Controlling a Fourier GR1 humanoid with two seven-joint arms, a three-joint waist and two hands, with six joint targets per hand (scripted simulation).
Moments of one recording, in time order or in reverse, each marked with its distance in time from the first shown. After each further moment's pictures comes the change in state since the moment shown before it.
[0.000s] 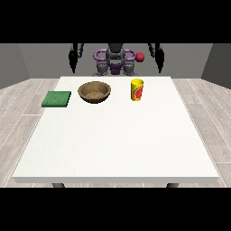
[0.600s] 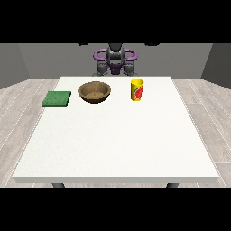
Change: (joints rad) left arm -0.172 -0.073 0.030 -0.079 0.137 0.026 0.056; right arm -0.133 0.075 0.172 -0.139 -0.037 -0.196 0.100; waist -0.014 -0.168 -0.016
